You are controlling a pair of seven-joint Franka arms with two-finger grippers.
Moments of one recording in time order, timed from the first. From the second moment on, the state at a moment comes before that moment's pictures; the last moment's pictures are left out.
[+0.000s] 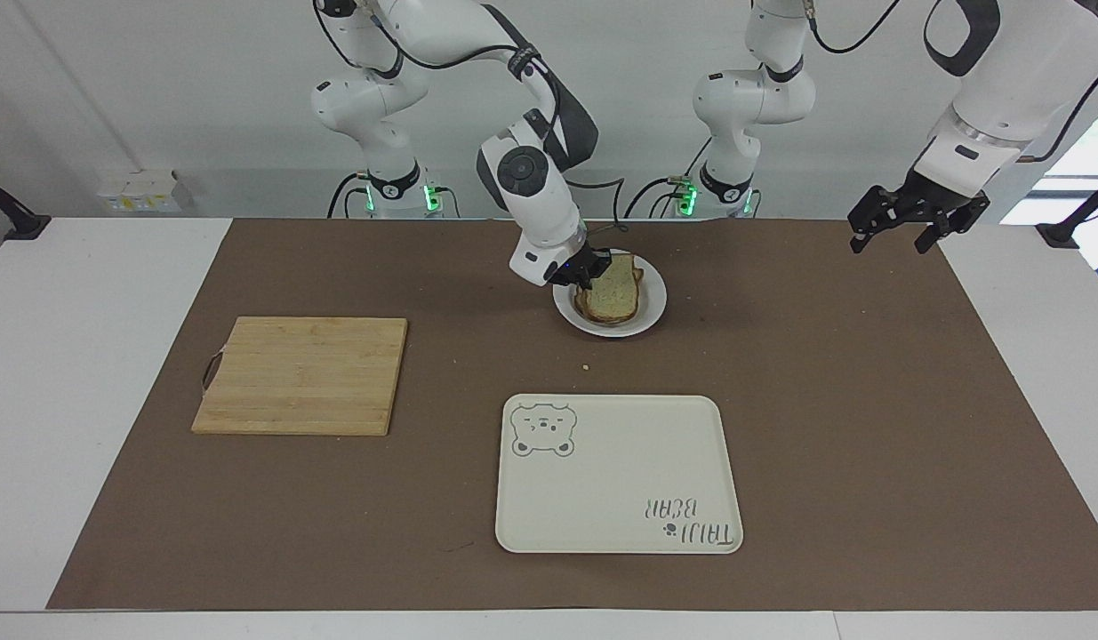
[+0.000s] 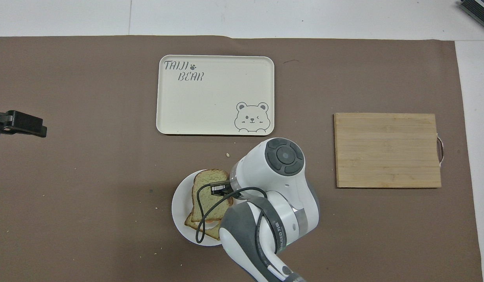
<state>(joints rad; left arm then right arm) -0.04 -0.01 0.02 -1.59 -0.02 1.56 0.03 0.68 0.22 0.00 -1.97 0.45 2.18 0.33</state>
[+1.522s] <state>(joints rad) -0.05 -0.02 0.02 -1.61 -0.11 1.58 0.03 0.49 0.16 -0.03 -1.94 0.16 2.23 0.41</state>
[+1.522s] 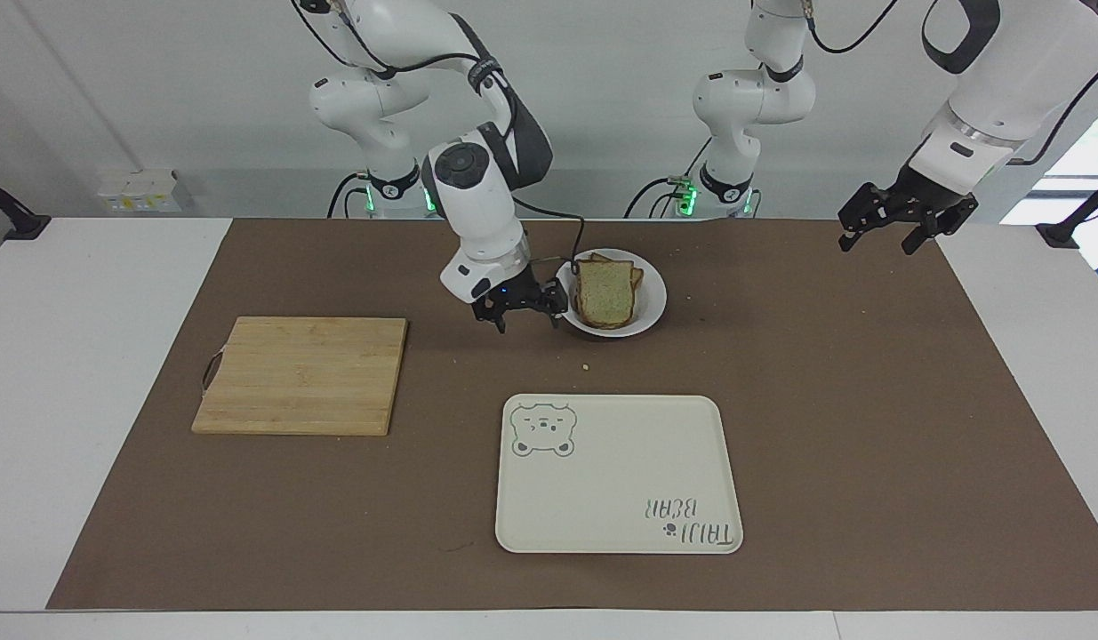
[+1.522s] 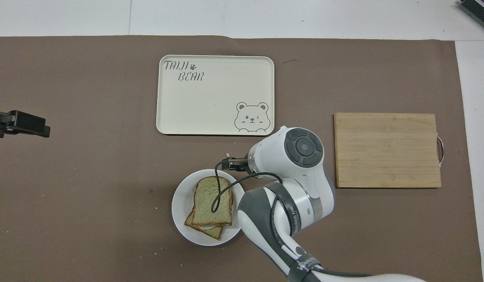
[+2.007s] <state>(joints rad) -0.05 -0.01 0.02 -1.77 -0.34 1.74 0.10 0.36 0.05 -0.03 -1.85 0.09 1.95 0.38</state>
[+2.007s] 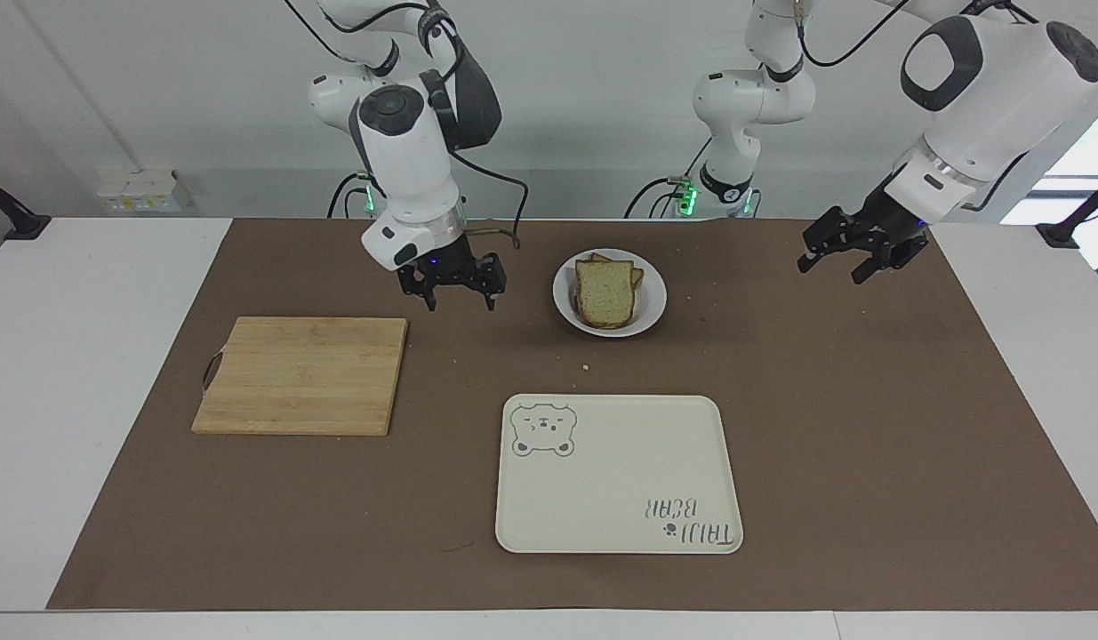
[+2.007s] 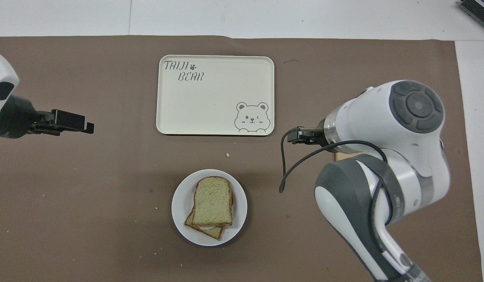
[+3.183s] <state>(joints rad) -0.06 -0.07 0.03 -2.35 -0.82 2.01 0.59 0.07 -0.11 -0.04 -1.68 0.04 1.64 0.21</state>
